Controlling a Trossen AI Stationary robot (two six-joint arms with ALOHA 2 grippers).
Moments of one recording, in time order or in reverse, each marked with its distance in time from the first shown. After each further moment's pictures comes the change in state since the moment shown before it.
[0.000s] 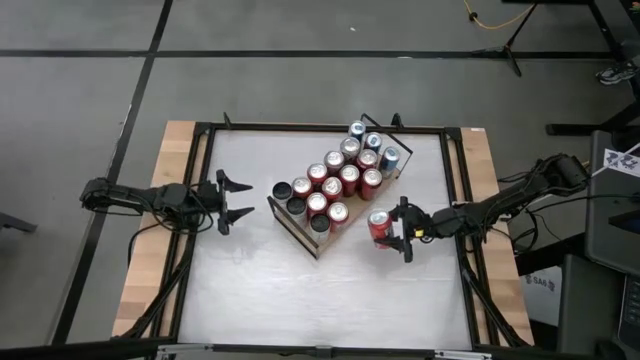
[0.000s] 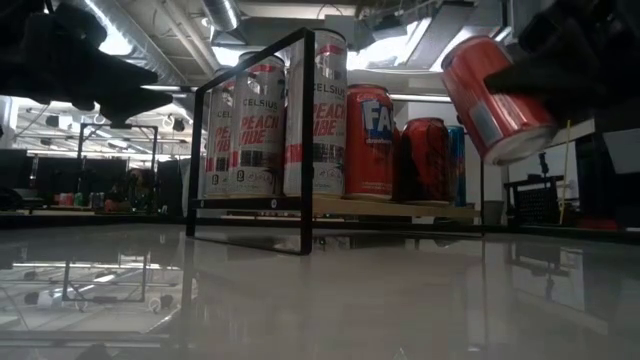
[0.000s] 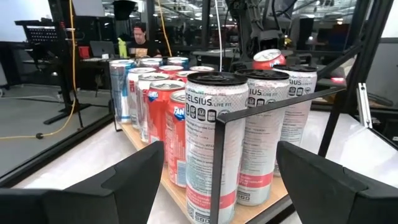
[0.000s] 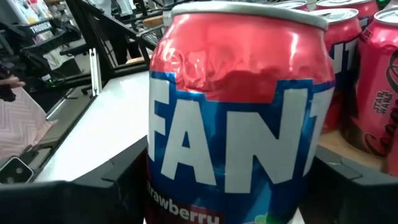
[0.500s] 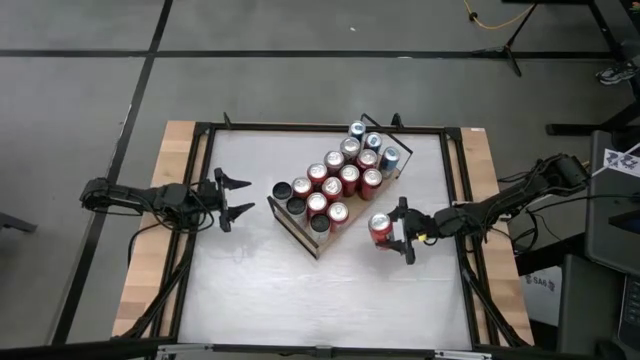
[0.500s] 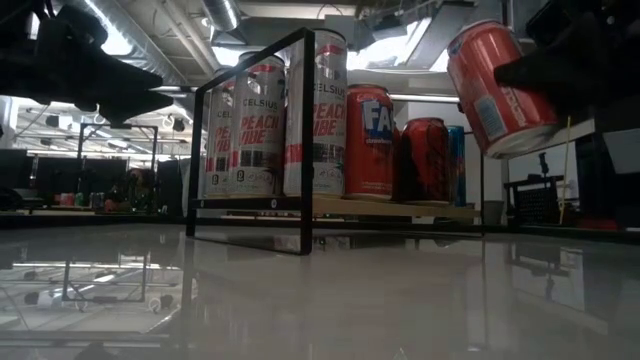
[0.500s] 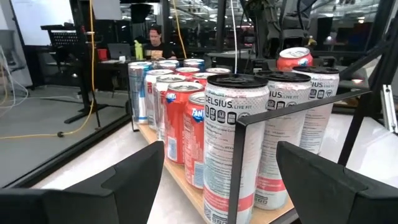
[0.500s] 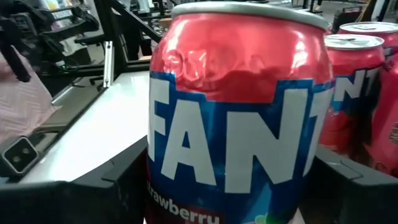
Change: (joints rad) left arm 0.000 0.000 0.000 0.003 -0.068 0.014; right arm 0.000 0.000 -0.007 0.042 -0.051 -0.132
